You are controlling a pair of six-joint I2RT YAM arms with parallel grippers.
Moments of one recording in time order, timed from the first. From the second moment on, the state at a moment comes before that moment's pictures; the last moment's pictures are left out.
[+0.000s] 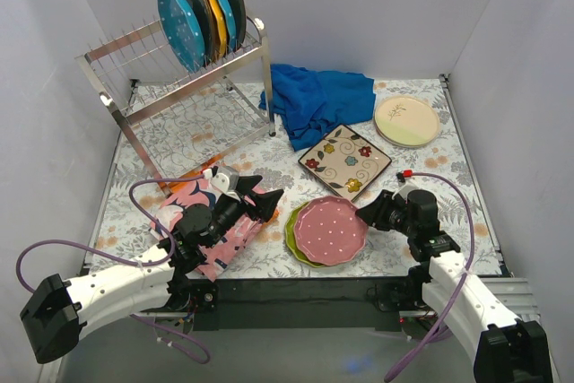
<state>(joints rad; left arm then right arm) -0.91 0.77 0.28 0.60 -0.20 -0.29 0.24 0.68 0.16 -0.01 -0.36 0.56</state>
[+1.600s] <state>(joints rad) -0.91 0.76 0.28 0.59 -0.19 -0.29 0.24 0.76 0.05 0.27 -0.48 0.65</state>
